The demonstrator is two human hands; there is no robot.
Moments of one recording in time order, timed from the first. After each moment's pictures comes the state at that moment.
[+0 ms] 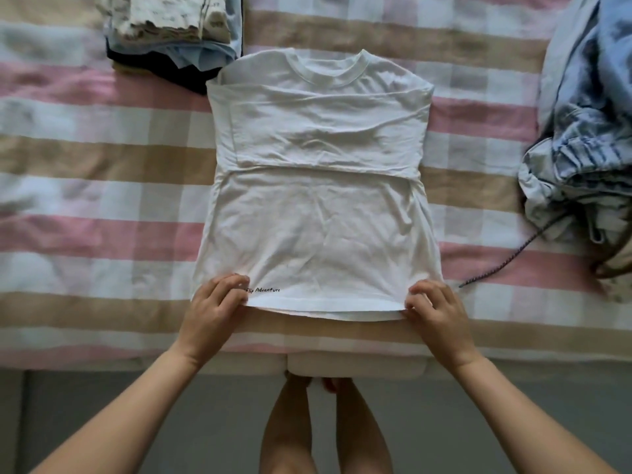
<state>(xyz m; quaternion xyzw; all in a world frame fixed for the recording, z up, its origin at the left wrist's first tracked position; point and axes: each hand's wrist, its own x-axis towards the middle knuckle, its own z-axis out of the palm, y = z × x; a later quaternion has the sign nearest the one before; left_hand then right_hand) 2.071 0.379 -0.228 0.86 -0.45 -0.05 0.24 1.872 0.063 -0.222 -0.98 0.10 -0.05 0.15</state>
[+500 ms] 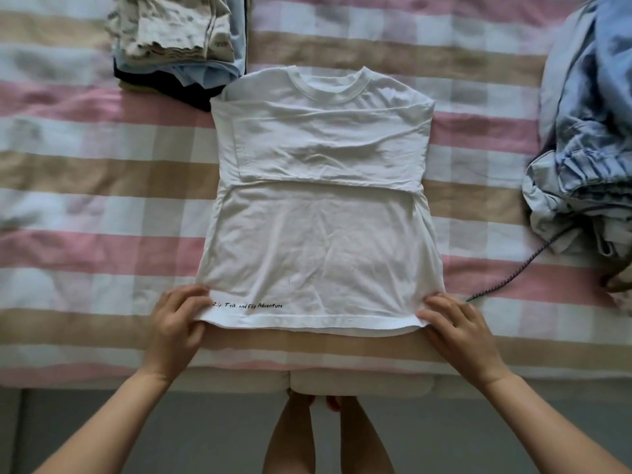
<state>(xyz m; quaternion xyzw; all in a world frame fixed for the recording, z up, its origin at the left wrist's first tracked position) 2.093 0.414 -0.223 0.91 -0.31 -0.09 0.25 1.858 0.038 -0.226 -0.99 0.05 -0.05 0.14</state>
